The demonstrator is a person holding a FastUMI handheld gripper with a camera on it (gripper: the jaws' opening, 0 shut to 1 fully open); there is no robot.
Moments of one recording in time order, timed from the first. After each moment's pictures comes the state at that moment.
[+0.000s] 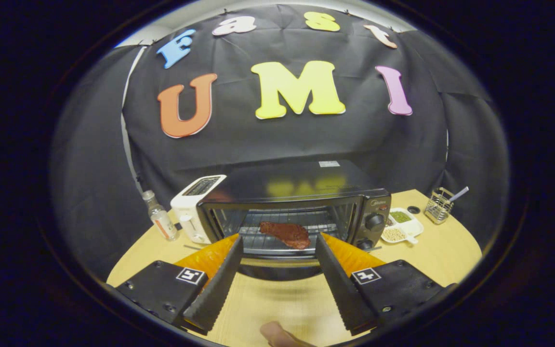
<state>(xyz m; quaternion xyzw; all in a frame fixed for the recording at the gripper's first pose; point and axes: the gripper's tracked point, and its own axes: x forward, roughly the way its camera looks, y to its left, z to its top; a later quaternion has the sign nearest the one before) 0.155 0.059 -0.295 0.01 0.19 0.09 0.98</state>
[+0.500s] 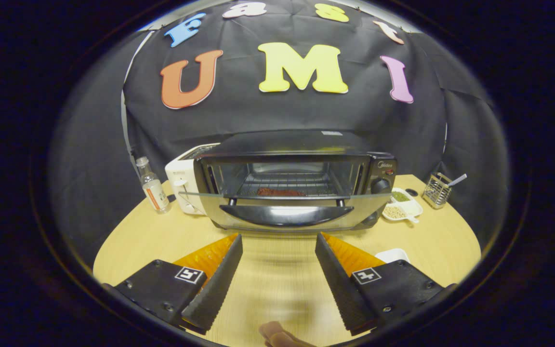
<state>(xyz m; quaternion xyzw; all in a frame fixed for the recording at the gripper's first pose) 0.153 0.058 -0.358 -0.01 0.24 0.06 0.97</state>
